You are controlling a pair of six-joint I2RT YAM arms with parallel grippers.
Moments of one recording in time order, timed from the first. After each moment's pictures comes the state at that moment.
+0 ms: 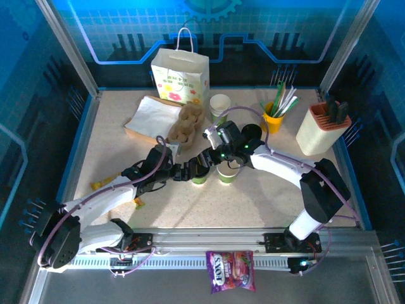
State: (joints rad) left arm -0.58 1.16 0.62 -0.20 0.10 -0.53; right arm 0.67 1.62 1.08 -0.27 -0.28 0.17
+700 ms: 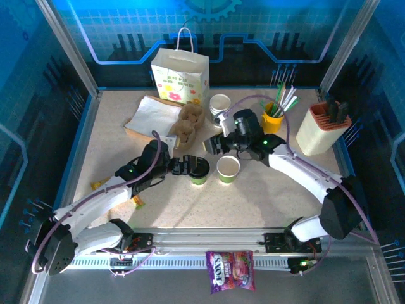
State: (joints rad) left arm -0.58 1.09 0.70 -0.22 0.05 -0.50; right arm 0.58 1.43 1.13 -0.30 -0.33 0.19
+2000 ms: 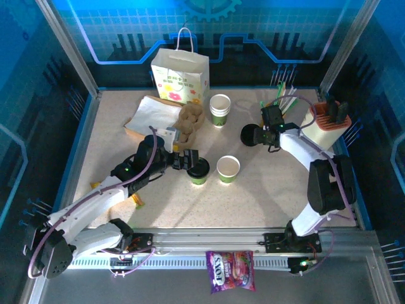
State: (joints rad) left arm -0.58 1.06 0.75 -0.18 0.08 -0.45; right arm 0.21 1.66 1.14 -0.51 0.20 0.26
